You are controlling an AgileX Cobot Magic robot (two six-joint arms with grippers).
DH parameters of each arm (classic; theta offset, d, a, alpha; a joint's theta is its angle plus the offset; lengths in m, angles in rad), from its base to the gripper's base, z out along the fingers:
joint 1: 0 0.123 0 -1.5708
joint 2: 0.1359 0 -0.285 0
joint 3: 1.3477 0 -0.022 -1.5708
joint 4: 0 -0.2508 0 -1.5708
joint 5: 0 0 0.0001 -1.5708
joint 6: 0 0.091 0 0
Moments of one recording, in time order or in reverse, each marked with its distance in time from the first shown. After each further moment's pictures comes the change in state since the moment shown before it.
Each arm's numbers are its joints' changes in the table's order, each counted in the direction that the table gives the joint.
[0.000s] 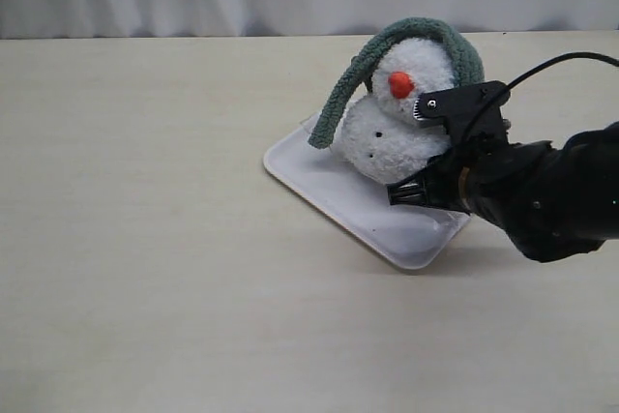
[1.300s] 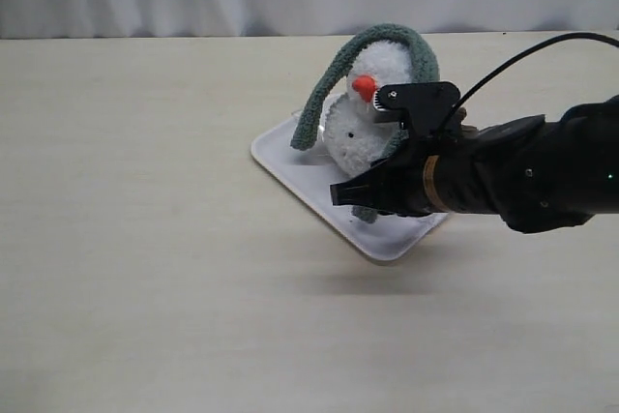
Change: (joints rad) left arm 0.000 0.000 0.000 0.000 0.000 0.000; right arm -0.002 -0.009 -0.078 -0.093 0.378 -0.043
